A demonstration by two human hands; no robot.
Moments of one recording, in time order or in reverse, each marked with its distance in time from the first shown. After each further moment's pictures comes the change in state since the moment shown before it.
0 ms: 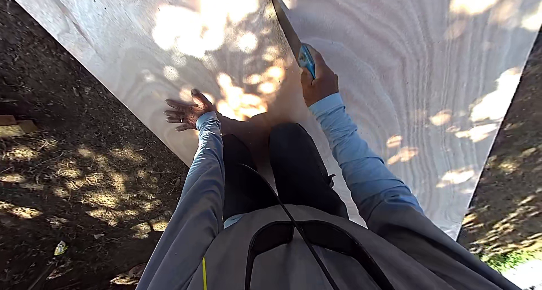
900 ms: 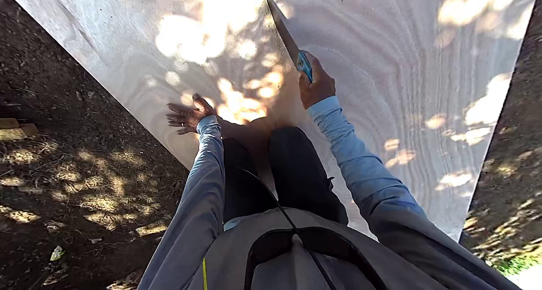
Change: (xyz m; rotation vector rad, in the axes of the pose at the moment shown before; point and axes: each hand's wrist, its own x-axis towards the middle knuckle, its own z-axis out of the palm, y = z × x) left_hand 0.004 0.002 0.004 -0.004 -0.009 -0.002; right_hand 0.007 -0.004 -0.001 -0.026 0.014 0.000
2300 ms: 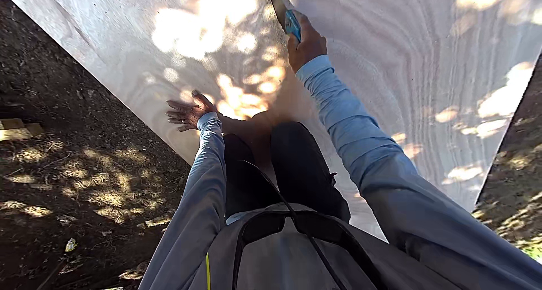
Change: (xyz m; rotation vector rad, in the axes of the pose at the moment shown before) left_hand -0.004 -0.004 -0.002 0.017 -0.016 0.003; right_hand 0.073 -0.042 0.010 0.001 -0.053 -0.006
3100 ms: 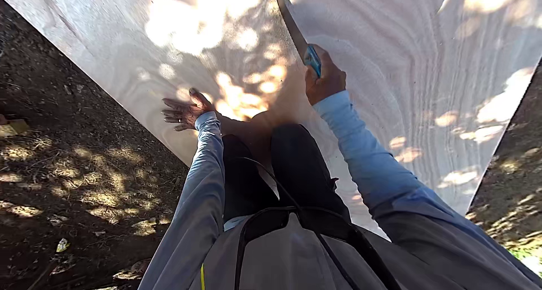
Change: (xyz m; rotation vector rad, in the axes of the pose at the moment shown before) left_hand -0.002 -0.002 0.004 0.017 0.009 0.003; right_hand -0.075 0.042 -0.009 -0.024 0.024 0.029
